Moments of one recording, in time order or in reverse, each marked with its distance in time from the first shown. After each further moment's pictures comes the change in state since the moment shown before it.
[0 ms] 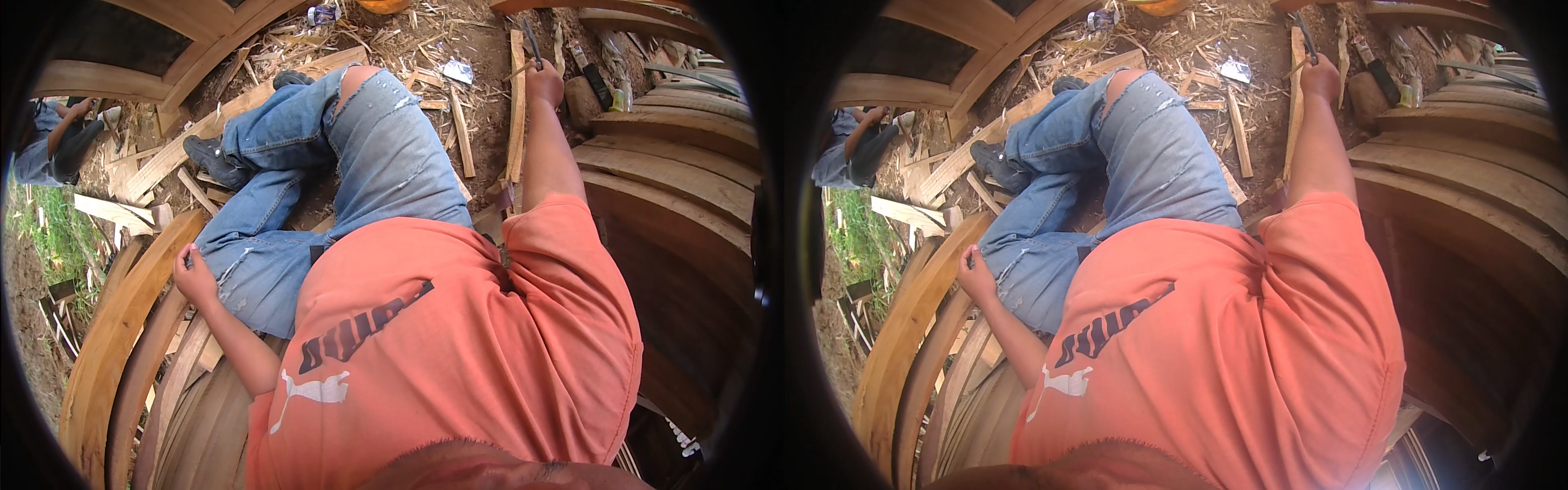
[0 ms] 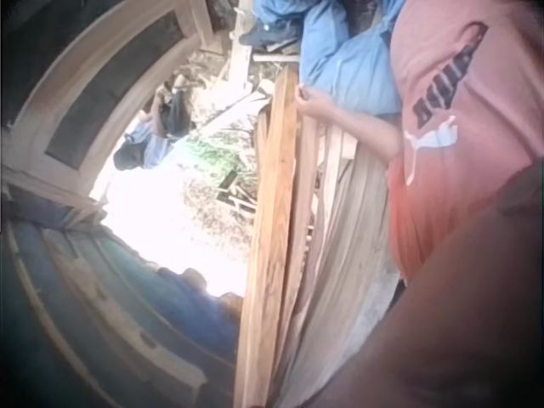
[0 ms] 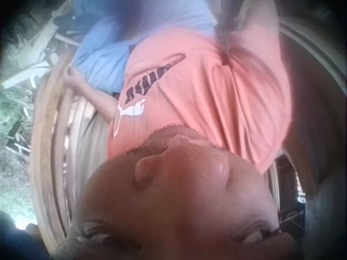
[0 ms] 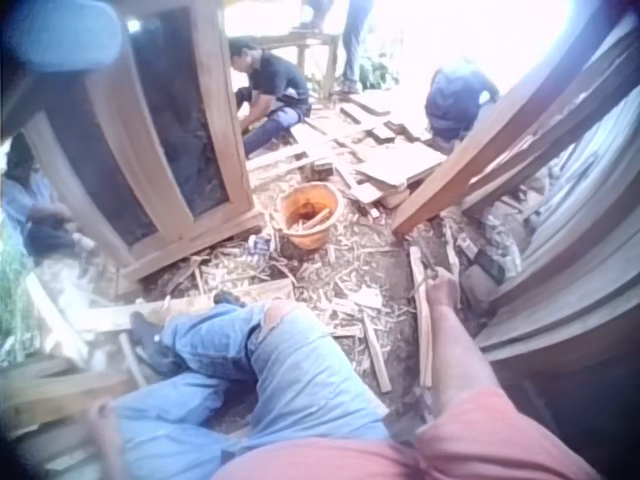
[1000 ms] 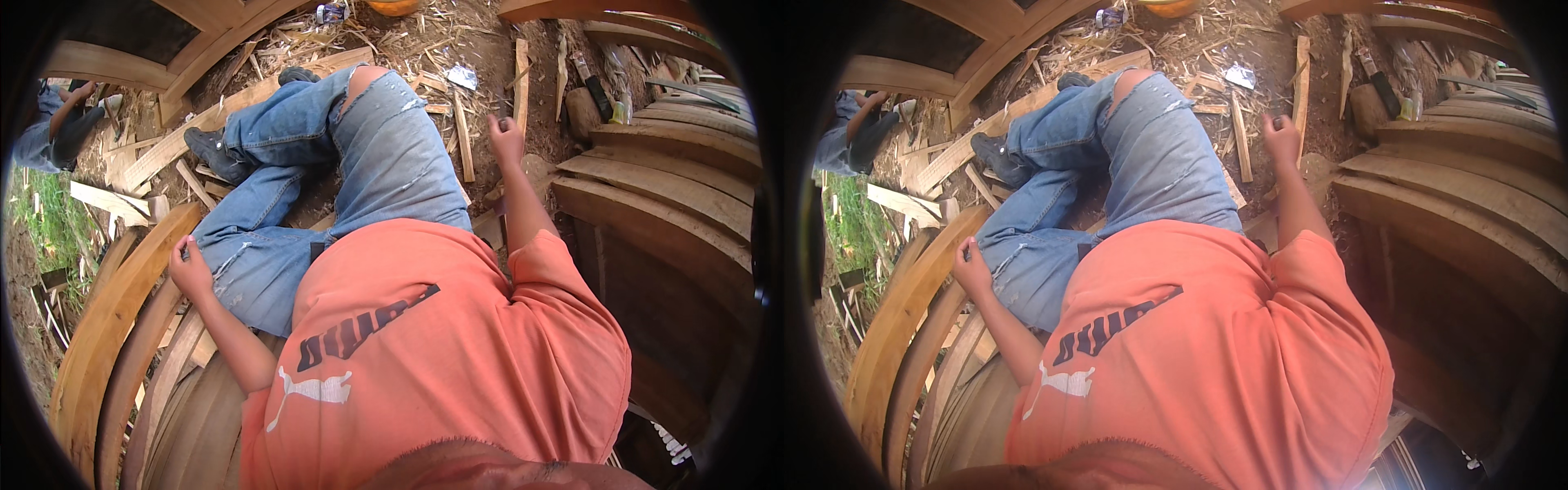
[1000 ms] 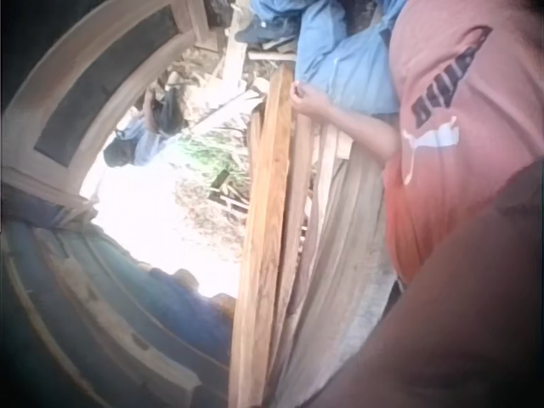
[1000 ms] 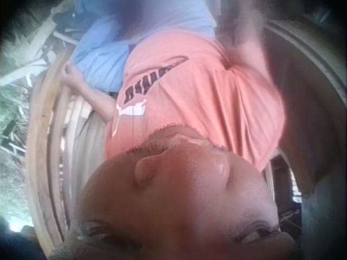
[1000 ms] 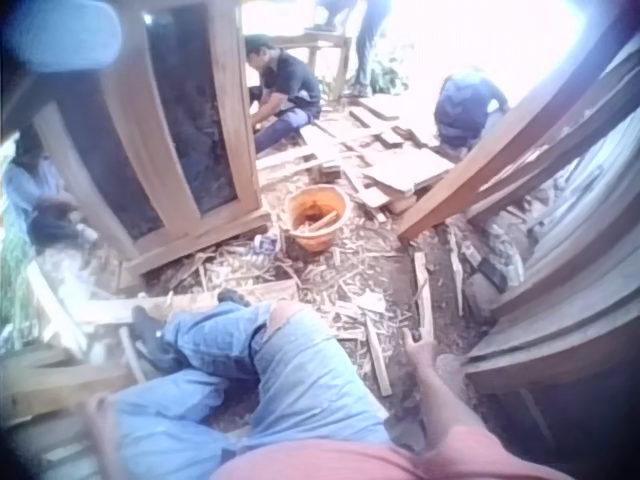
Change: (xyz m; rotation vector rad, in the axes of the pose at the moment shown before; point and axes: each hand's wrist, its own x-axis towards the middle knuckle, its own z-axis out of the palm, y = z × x) left_hand 0.000 0.004 -0.002 -0.011 -0.023 -0.020; right_hand -0.153 0.025 0.042 0.412 -0.298 0.082
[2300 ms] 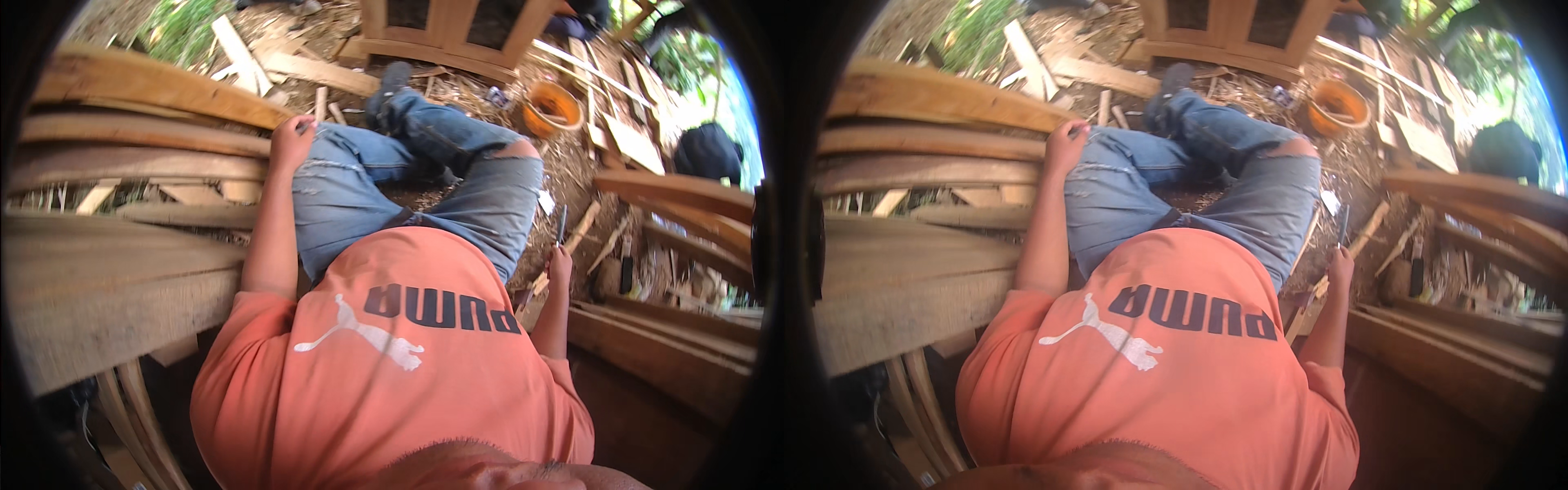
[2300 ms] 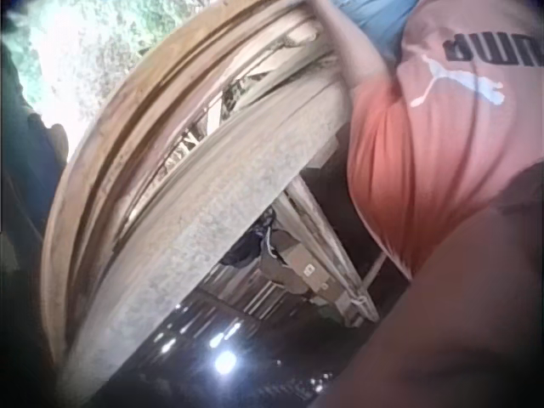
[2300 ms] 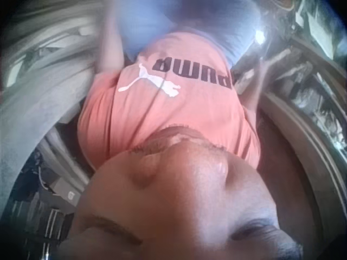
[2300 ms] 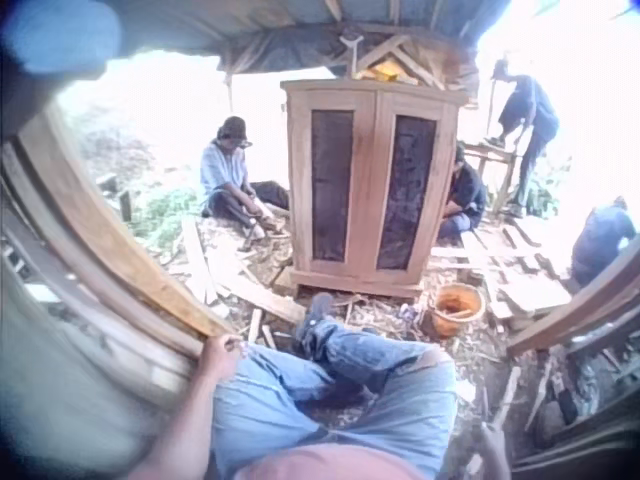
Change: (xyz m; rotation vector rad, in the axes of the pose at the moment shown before) left_hand -0.016 -0.006 -0.016 -0.381 0.165 0.120; right_hand -0.028 -0.005 -0.075 0.318 -0.438 0.056
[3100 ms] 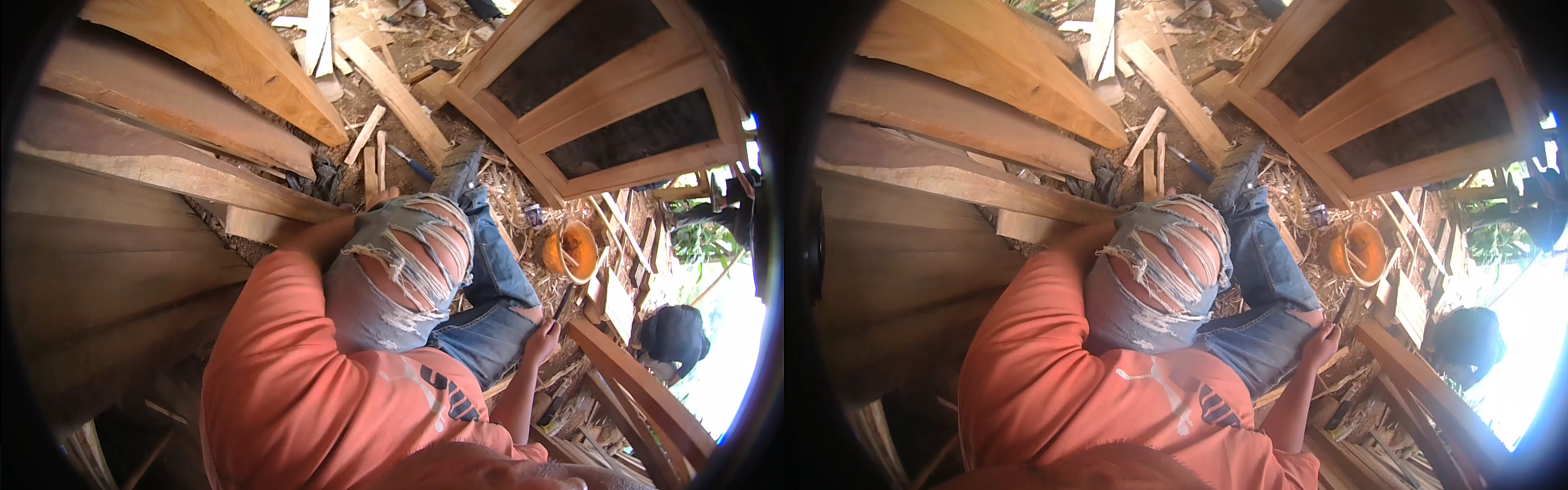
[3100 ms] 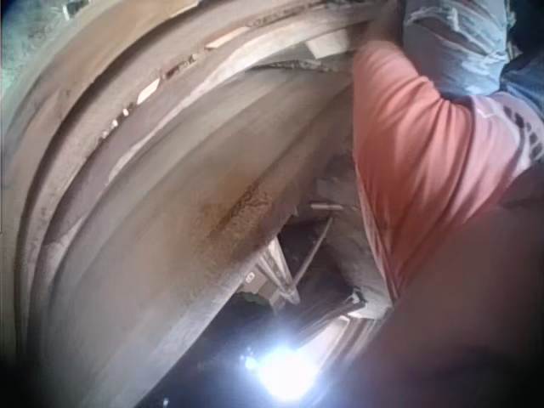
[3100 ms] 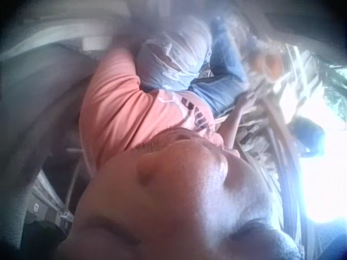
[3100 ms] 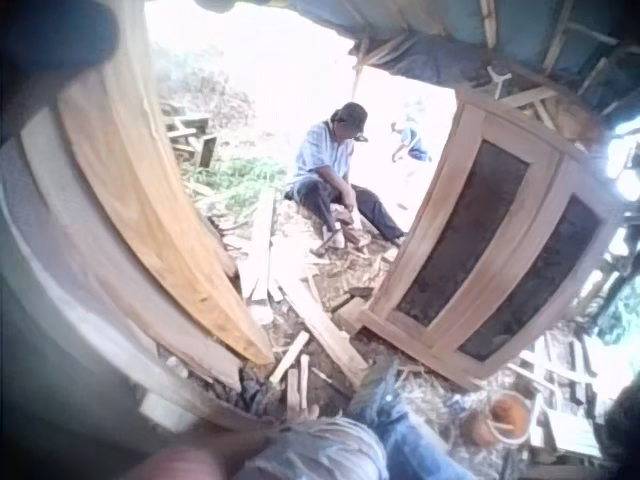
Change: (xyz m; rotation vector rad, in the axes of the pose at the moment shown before) left_hand -0.022 -0.156 0.236 0.607 -0.407 0.225; right_hand 0.022 -0.197 0.142 -0.571 0.176 -0.650
